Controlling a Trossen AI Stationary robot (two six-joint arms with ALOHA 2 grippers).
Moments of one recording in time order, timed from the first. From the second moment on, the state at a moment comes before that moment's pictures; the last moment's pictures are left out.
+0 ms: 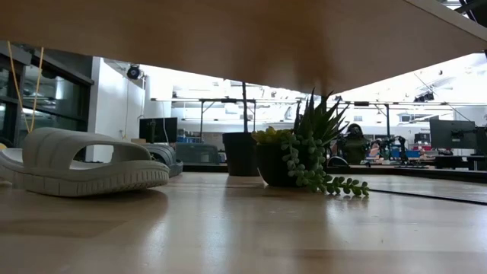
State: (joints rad) left arm 0.10 1.16 1.75 -1.08 -0.12 -0.02; right arm -0.02 1.94 1.79 -0.34 -0.58 0.33
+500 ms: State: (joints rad) left arm 0.10 1.16 1.75 -1.11 -0.12 -0.01; right arm -0.01 1.92 1.80 -0.28 -0.53 0.33
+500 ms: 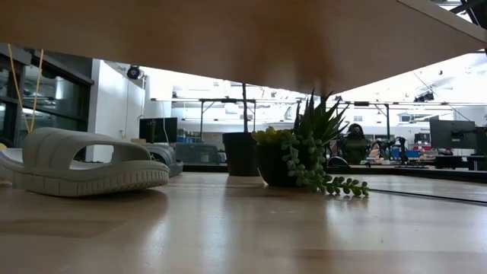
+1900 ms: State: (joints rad) left arm 0.47 0.93 0.89 -1.00 0.53 -0.28; right arm 0.13 1.40 1.82 -1.19 0.09 0.17
